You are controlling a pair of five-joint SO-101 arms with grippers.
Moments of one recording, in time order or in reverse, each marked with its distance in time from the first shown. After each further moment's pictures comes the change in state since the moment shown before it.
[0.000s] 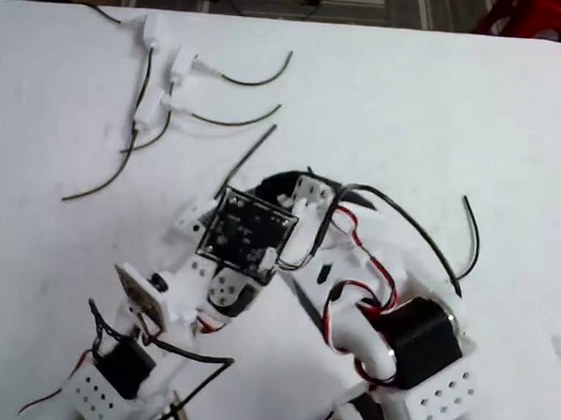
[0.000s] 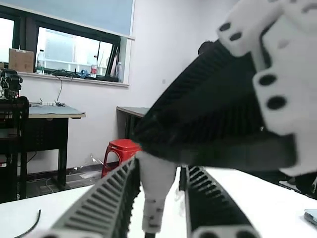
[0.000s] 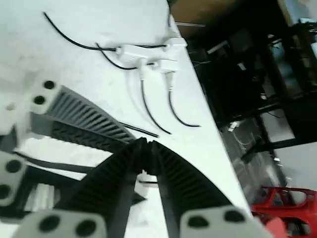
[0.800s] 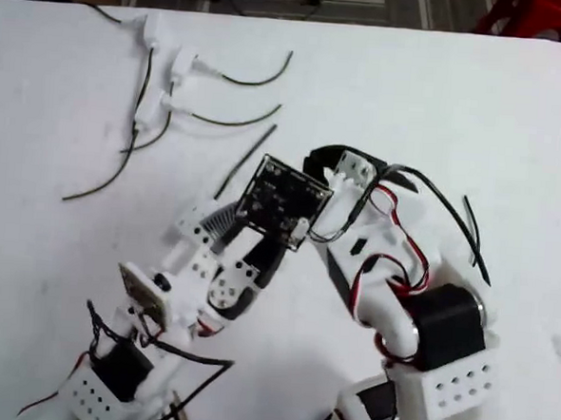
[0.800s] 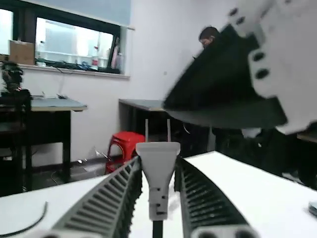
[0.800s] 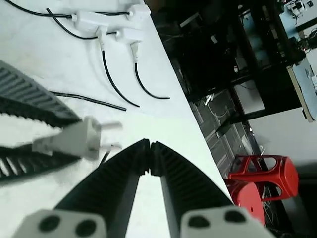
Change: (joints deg) left arm -0.7 -0.3 0.0 4.3 -0.3; right arm 7.5 0.9 -6.2 3.8 3.9
